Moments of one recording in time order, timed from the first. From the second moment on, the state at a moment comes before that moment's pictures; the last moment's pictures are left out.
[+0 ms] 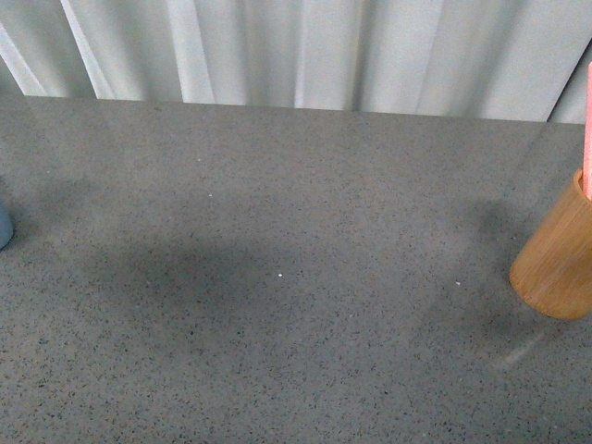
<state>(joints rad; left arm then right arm) 0.26 1.06 0.59 -0.27 0.00 -0.09 0.00 0.00 0.02 0.00 0.00 0.00</state>
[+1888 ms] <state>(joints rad) 0.27 1.91 1.19 -0.33 -0.20 0.08 0.00 0.00 0.02 0.00 0.00 0.00</state>
